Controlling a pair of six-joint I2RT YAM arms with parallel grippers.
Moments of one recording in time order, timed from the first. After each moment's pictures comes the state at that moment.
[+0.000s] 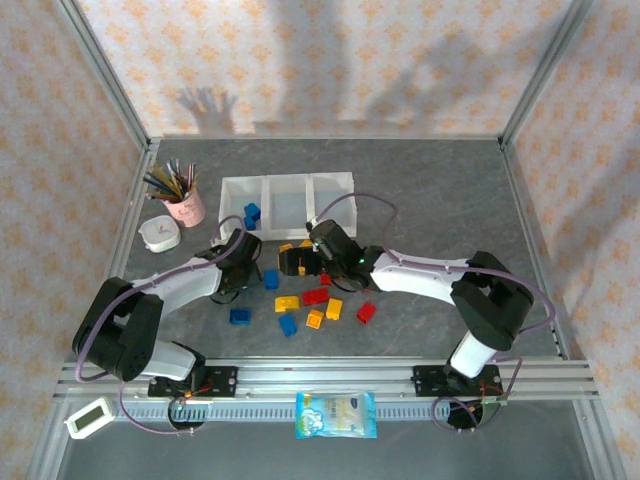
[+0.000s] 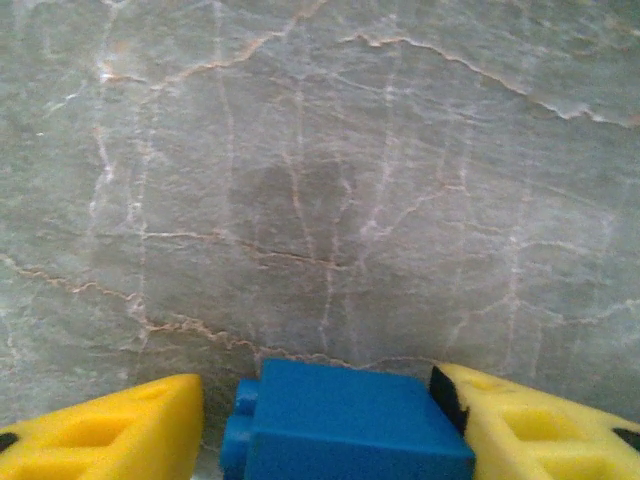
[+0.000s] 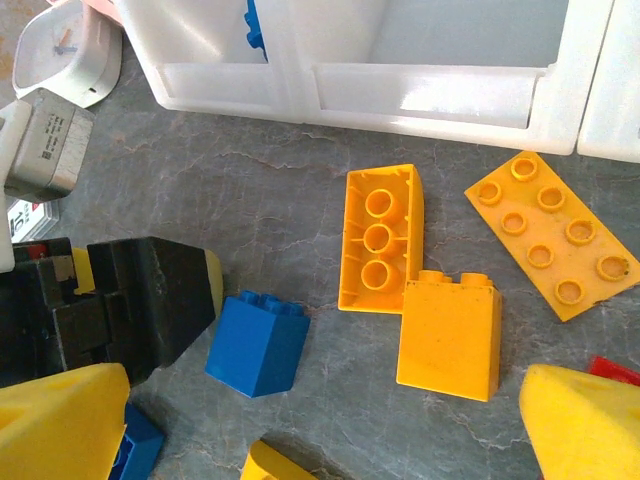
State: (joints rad) left arm -0.37 1.41 0.63 -0.45 -0.22 -0.78; right arm 0.91 1.65 0.98 -0.04 -0.04 0.67
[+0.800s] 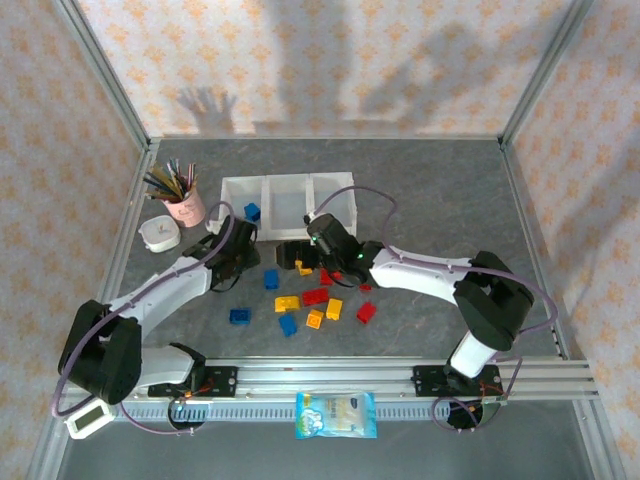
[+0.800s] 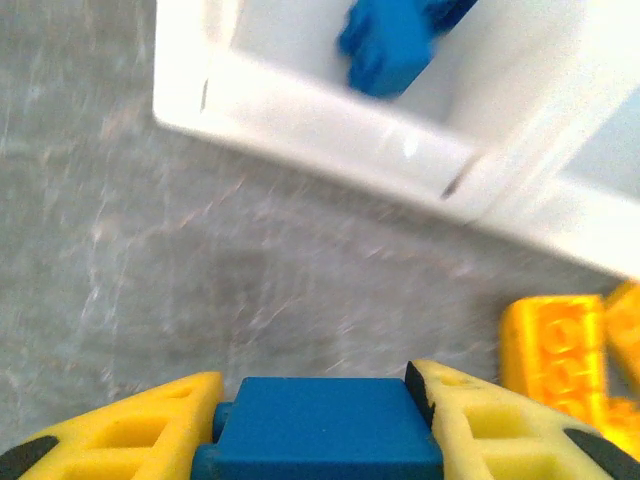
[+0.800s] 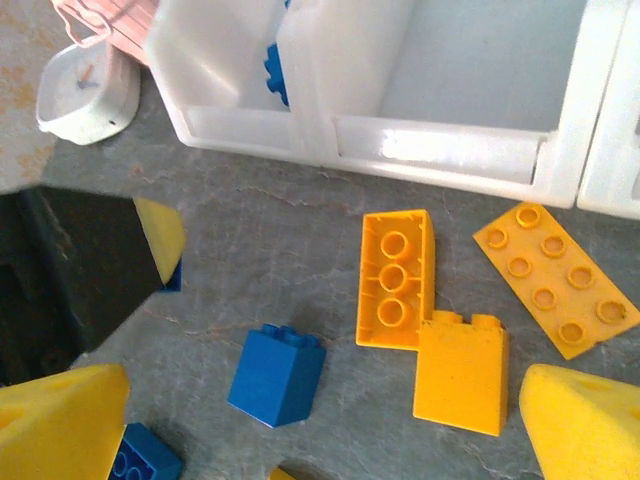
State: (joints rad) left arm -0.37 1.27 0.75 -0.47 -0.25 -0.77; right arm 0.91 1.65 1.04 -0.07 -0.01 0.66
